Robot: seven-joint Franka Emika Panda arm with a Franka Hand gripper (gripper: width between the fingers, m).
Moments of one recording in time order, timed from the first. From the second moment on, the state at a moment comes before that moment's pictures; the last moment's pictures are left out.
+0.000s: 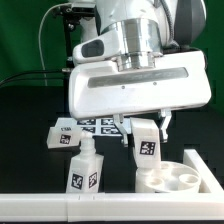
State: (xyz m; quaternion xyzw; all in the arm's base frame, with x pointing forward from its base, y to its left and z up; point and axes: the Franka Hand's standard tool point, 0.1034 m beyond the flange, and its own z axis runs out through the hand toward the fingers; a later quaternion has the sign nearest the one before) arm 0.629 0.046 0.085 -0.97 -0.01 -0.24 0.05
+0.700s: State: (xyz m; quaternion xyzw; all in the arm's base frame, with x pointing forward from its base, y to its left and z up) arm 0.625 0.055 0.075 -0.97 -0.01 -0.24 0.05
